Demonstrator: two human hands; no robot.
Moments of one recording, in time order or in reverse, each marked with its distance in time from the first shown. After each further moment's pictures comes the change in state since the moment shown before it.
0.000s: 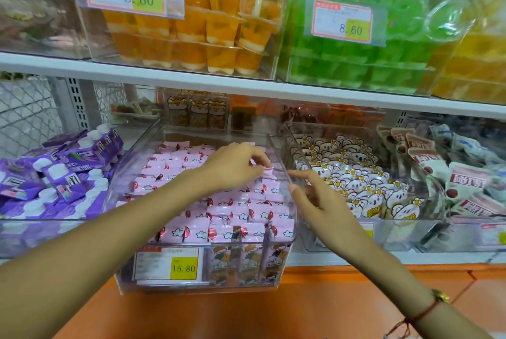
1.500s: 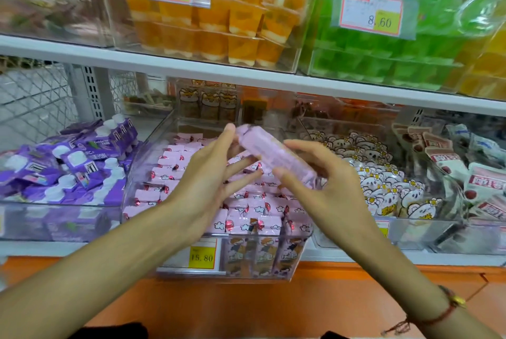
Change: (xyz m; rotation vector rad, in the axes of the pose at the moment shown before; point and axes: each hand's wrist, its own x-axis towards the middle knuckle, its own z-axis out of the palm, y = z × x) left_hand -0.085 0.020 -0.016 -1.503 0.350 -0.349; right_hand -0.002 -0.064 0.006 0.149 0.163 -0.188
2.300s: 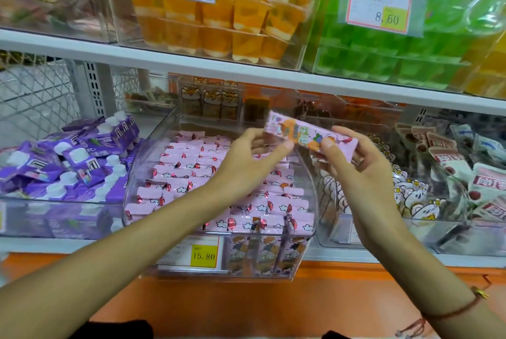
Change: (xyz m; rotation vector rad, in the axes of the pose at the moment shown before) left_hand 0.029 -0.015 0.018 0.715 -0.118 0.247; right_hand 0.009 0.011 -0.012 0.433 0.305 0.262
